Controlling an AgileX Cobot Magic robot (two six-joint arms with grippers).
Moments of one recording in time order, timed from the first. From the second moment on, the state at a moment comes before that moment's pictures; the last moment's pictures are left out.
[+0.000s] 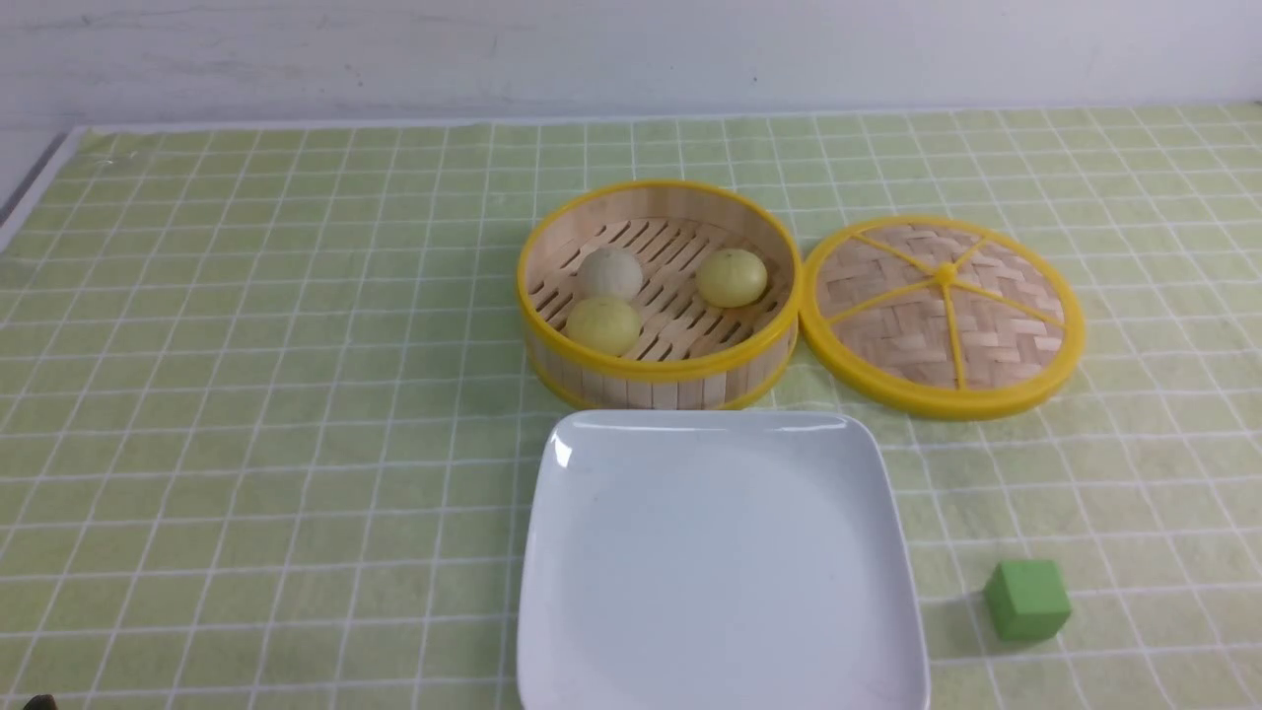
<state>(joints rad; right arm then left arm) 0.10 -0.01 0.02 -0.01 0.40 0.02 0.04 -0.01 0.02 0.15 0.39 -0.13</state>
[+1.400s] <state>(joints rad) 0.10 0.07 -0.25 0.38 0.35 0.25 0.04 -0.01 0.03 -0.21 0.36 -0.48</state>
